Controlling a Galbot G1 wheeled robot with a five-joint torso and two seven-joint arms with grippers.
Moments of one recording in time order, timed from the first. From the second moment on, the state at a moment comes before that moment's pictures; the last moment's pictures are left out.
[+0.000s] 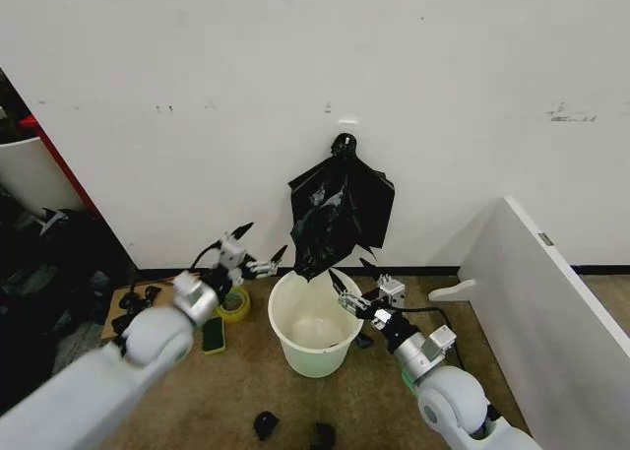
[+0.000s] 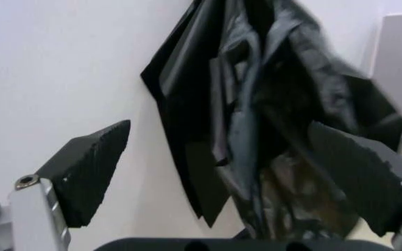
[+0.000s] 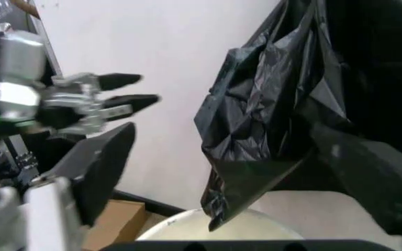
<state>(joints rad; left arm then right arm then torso) 0.75 -0.71 0.16 -1.74 -0.66 -0.10 0.02 -1.31 1.12 0.15 1.97 0.48 0.12 -0.08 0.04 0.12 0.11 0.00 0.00</state>
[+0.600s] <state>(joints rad) 0.53 -0.83 0.42 -1.50 -0.64 -0.12 0.03 -1.33 1.13 0.17 2.00 0.48 0.12 -0.09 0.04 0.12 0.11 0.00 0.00</state>
